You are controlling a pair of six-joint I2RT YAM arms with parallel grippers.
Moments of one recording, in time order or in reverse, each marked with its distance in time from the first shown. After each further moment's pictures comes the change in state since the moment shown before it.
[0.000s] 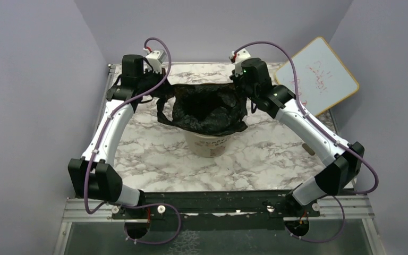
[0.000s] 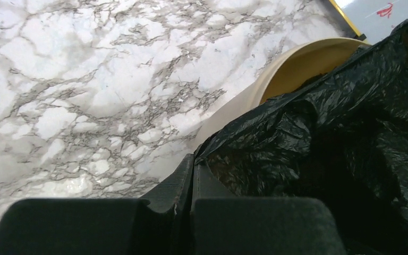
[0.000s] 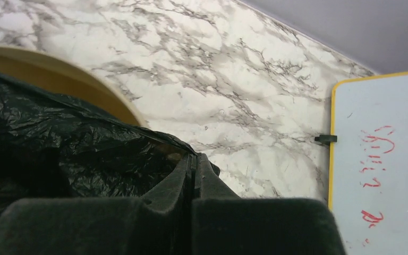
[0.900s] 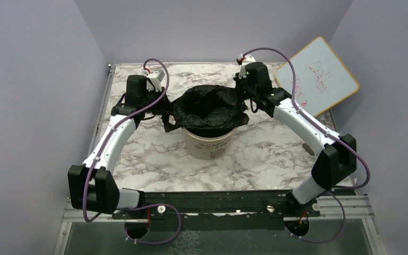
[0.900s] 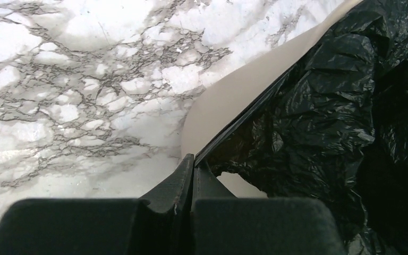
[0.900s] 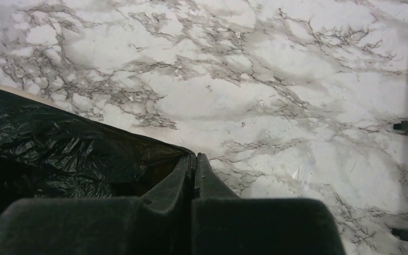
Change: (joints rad) left arm -0.012 -0.064 -0.290 0.109 -0.036 -0.154; right arm -0.134 0.072 -0.140 0.172 -0.189 0.192
